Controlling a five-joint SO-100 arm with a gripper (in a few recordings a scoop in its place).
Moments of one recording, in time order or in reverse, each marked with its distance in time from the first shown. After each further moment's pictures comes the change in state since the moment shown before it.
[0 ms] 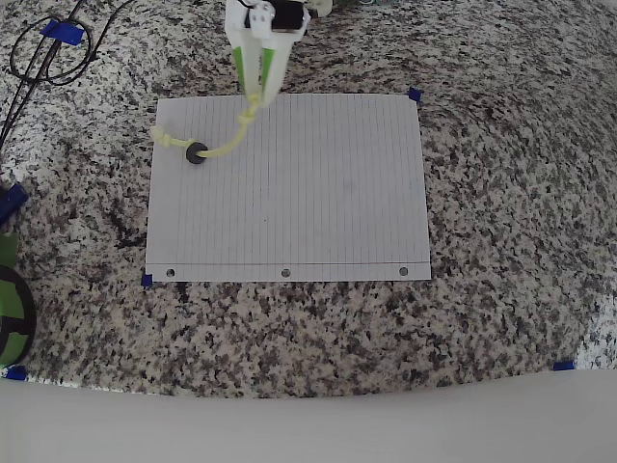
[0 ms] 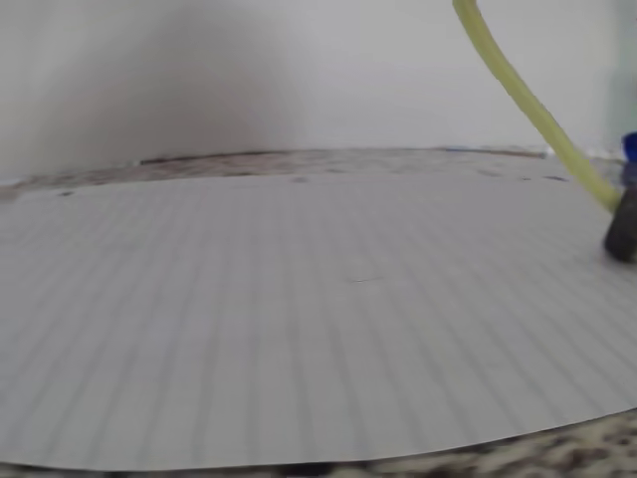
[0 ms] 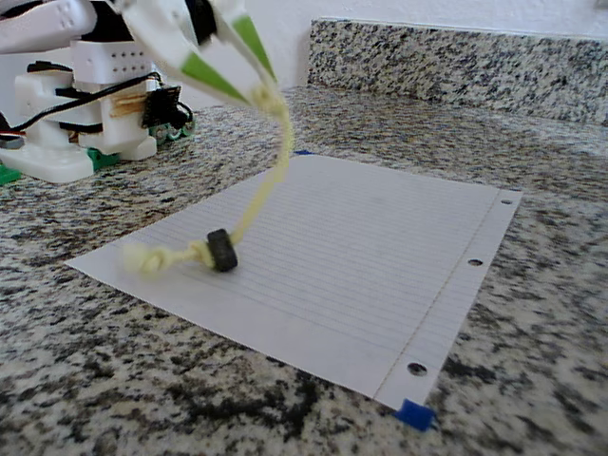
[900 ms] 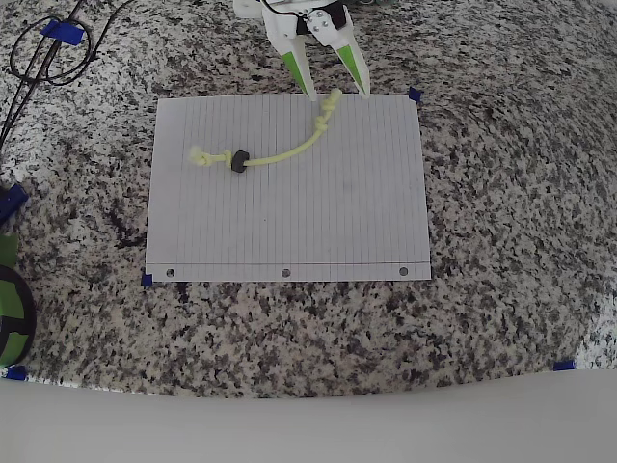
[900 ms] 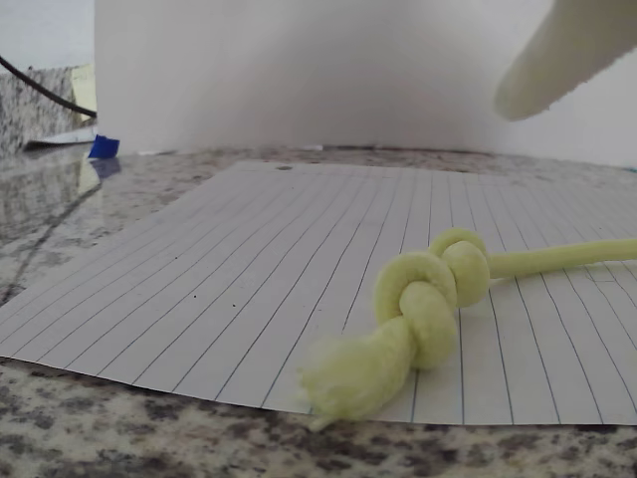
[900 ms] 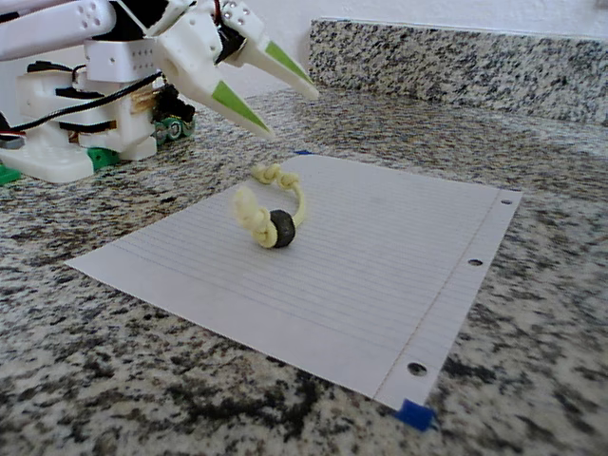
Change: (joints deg) arm -17.1 1.3 2.6 8.0 2.1
